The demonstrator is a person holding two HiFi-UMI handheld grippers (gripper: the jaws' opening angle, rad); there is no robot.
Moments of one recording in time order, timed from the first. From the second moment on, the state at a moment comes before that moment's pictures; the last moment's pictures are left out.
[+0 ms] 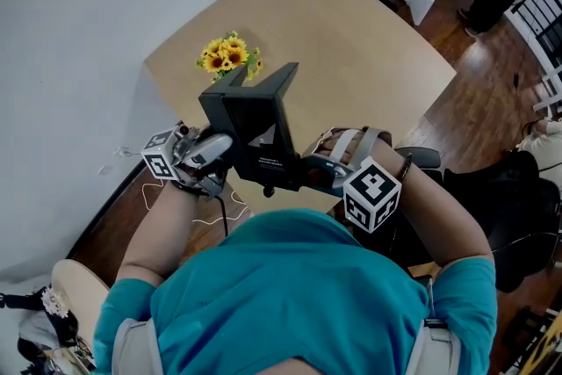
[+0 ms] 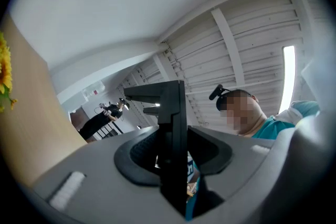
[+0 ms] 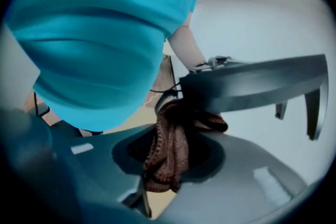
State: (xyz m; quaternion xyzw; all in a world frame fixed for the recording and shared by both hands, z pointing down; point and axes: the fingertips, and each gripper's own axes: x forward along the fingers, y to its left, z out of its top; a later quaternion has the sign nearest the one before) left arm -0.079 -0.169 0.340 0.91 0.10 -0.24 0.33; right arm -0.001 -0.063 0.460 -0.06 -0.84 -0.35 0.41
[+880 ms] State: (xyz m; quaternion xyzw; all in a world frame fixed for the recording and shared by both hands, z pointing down) left arm -0.101 -0.233 0.373 0.83 -0.13 -0.30 0.45; right arm 0.066 -0.159 0.427 0.28 -0.91 -0.09 0.28
